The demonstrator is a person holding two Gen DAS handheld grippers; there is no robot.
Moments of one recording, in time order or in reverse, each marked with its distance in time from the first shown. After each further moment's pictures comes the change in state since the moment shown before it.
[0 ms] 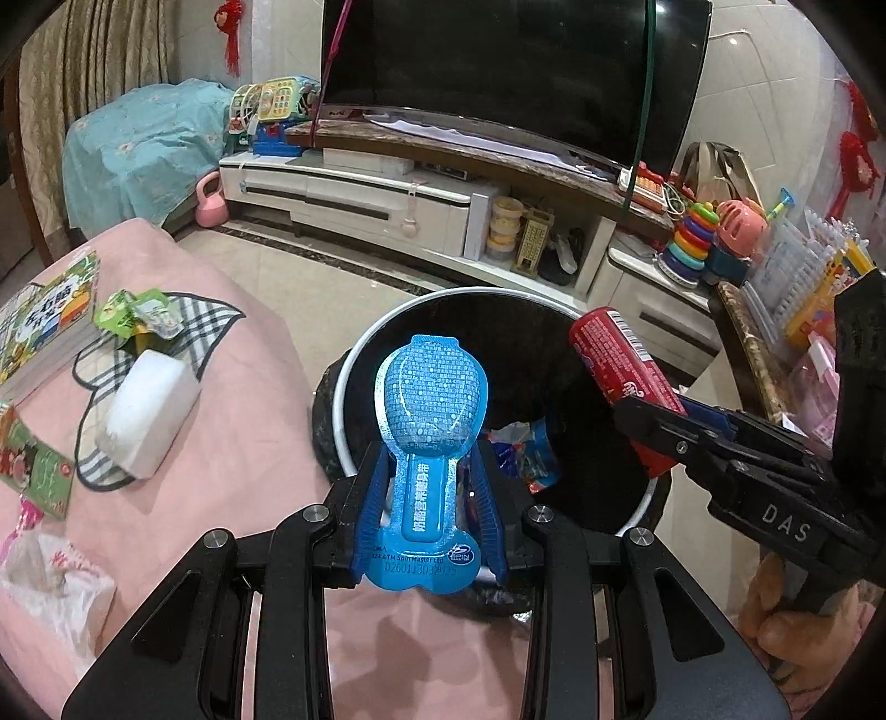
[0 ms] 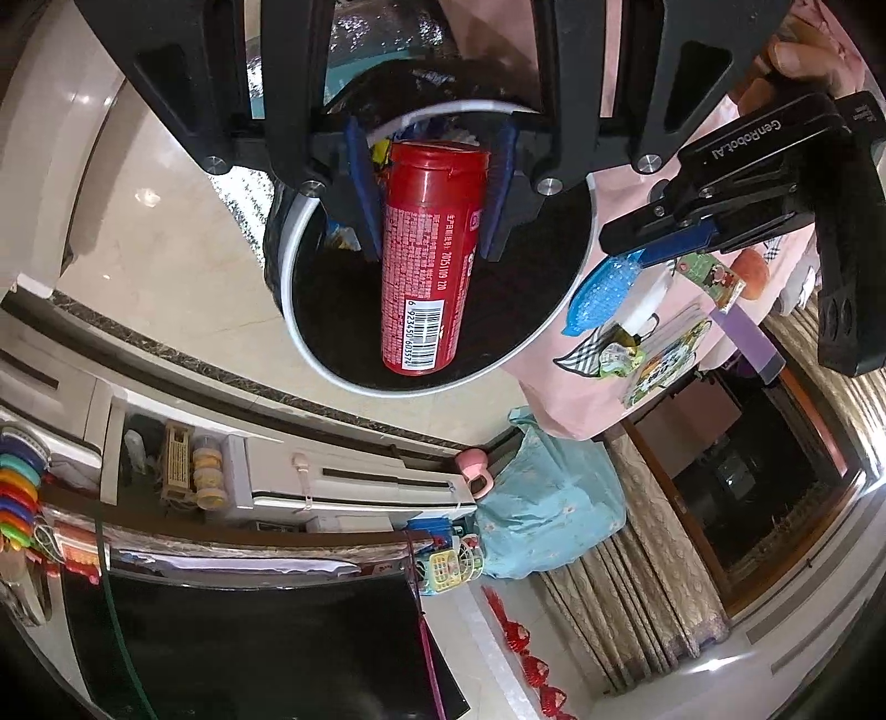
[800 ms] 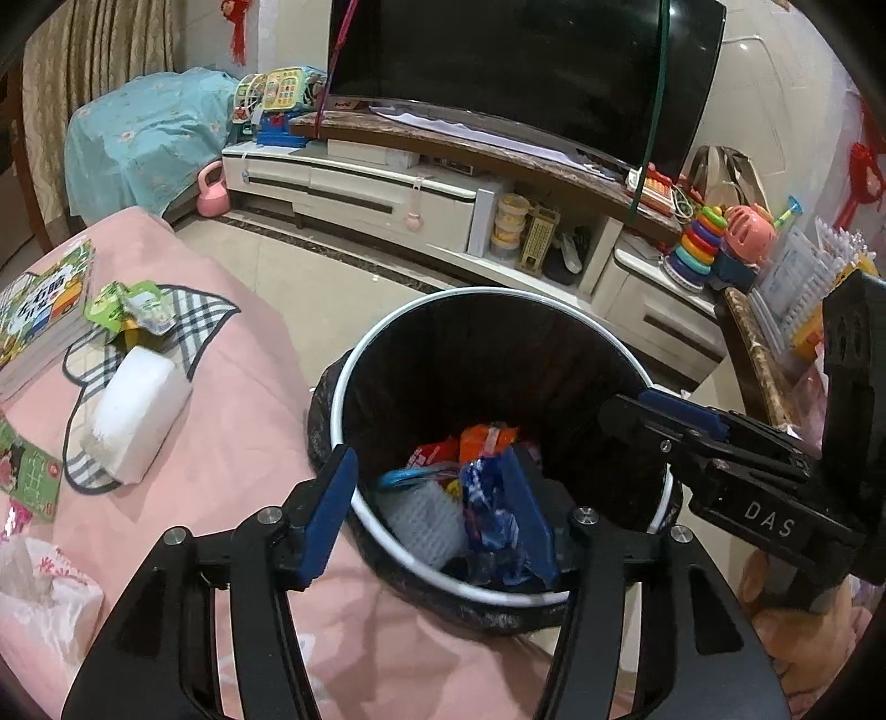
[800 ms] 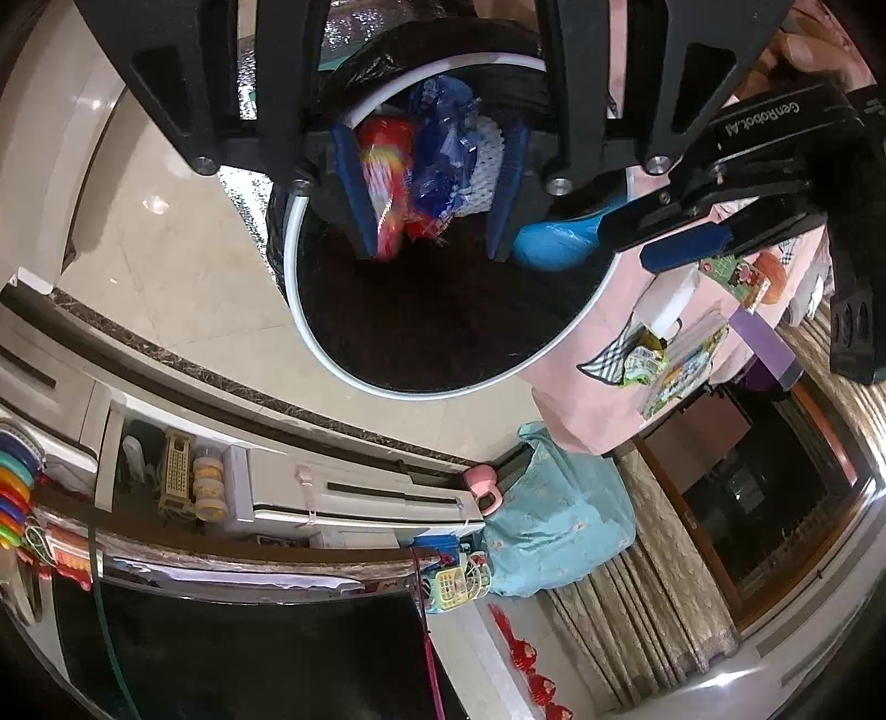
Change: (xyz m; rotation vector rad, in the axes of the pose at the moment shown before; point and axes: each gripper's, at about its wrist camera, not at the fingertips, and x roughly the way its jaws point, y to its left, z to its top) left arm 0.007 0.005 0.002 -0.036 0.008 0.000; right arm 0.019 -0.011 0.010 0.011 0.036 -0.013
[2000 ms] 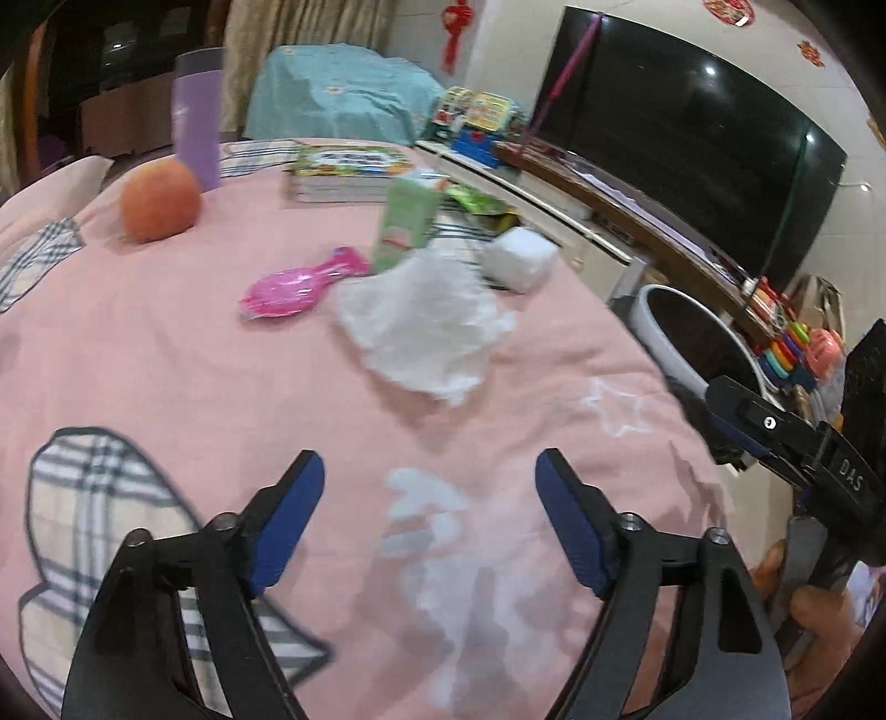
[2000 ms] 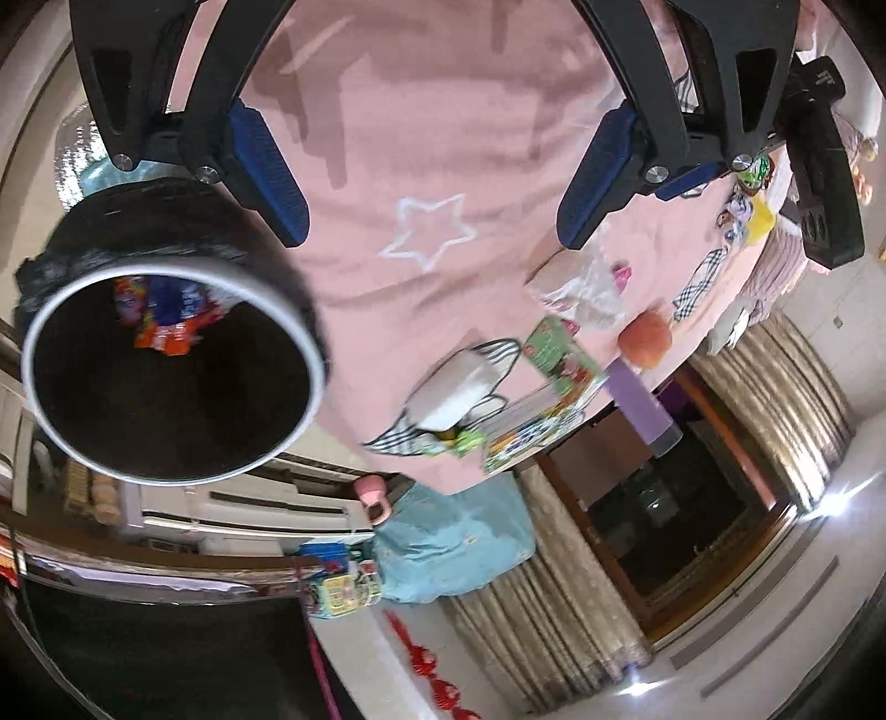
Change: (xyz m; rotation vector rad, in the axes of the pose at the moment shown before) left arm -0.143 0.164 -0.179 -0.369 -0.119 0.213; right arm -0.008 0.146 -0.091 -0.075 0.002 0.246
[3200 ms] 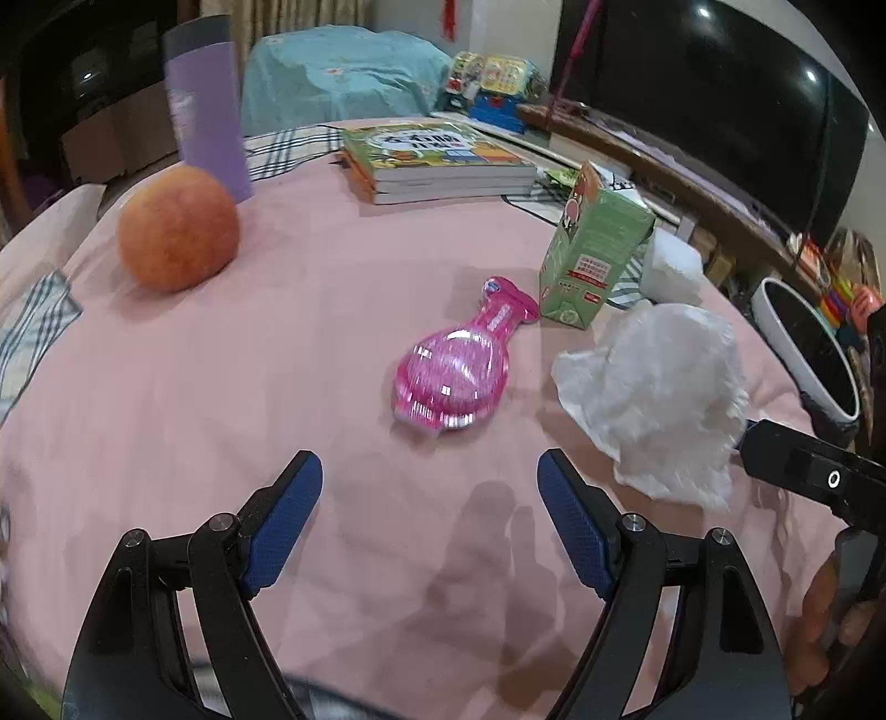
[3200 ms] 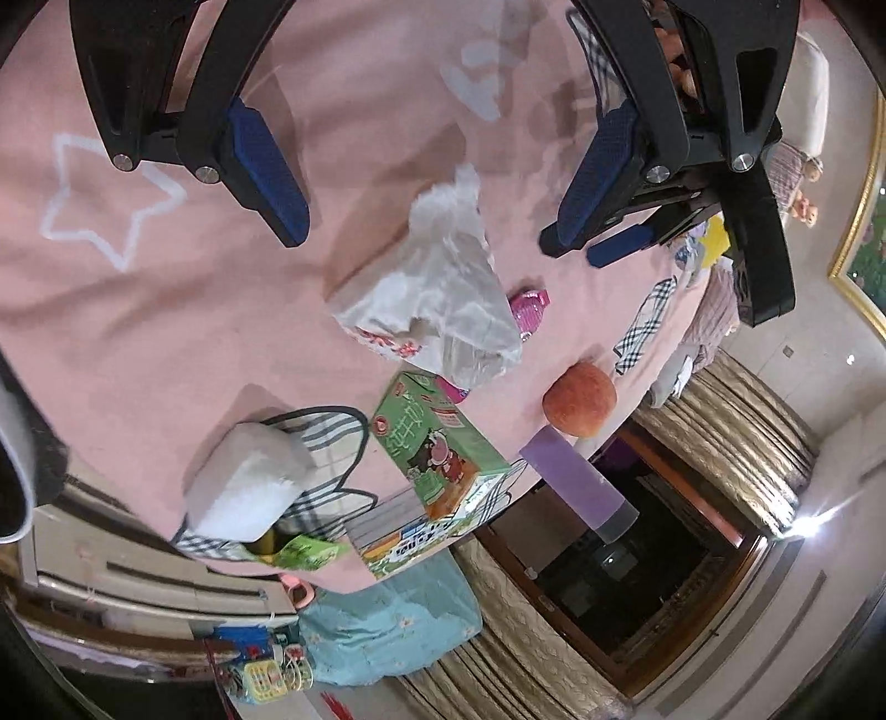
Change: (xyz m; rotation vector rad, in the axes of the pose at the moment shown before) left arm 0.077 0.090 0.073 0.152 0.101 0.072; right arm 0.118 0.078 0.006 0.028 0.210 0.167
